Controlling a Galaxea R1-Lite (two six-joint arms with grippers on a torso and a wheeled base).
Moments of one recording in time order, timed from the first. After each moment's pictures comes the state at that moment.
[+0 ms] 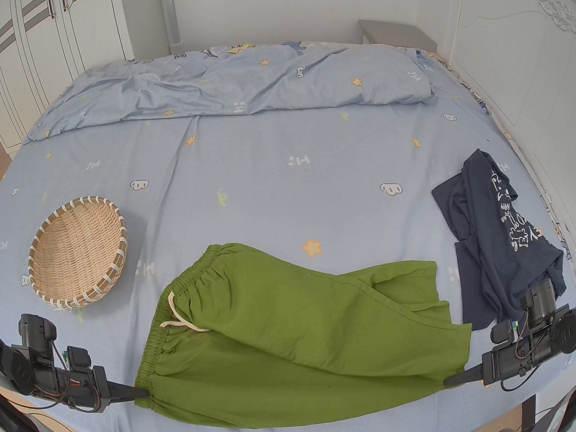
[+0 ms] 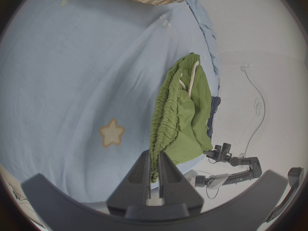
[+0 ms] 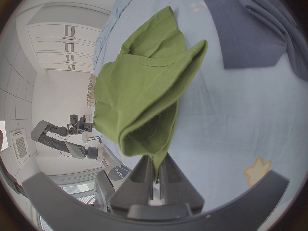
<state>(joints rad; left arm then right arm) 0.32 1.62 -0.06 -0.38 -0.87 -0.24 0.00 1.68 -0.24 -0.21 0.76 0.05</state>
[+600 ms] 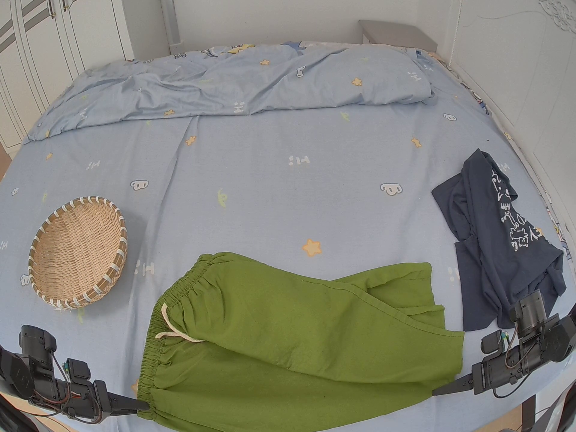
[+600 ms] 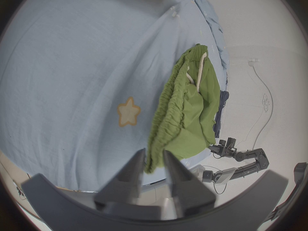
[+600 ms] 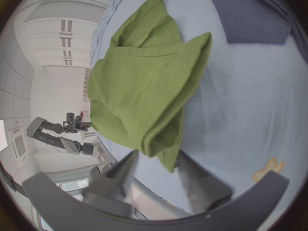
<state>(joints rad) 0.36 1.61 -0.02 -0.30 -0.83 -0.12 0.04 1.79 -0.18 -0.36 0.74 0.05</state>
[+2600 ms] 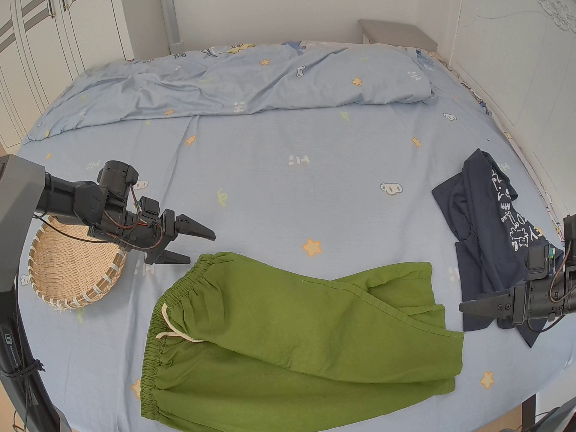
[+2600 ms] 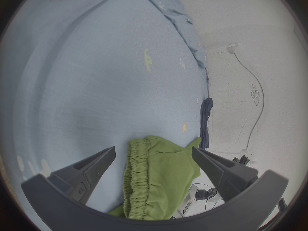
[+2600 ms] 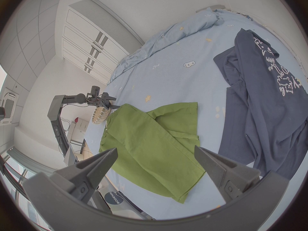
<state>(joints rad) -0.03 2.14 -1.44 0.24 -0.79 -0.33 0.04 1.35 -0.53 -0.07 0.65 0.06</state>
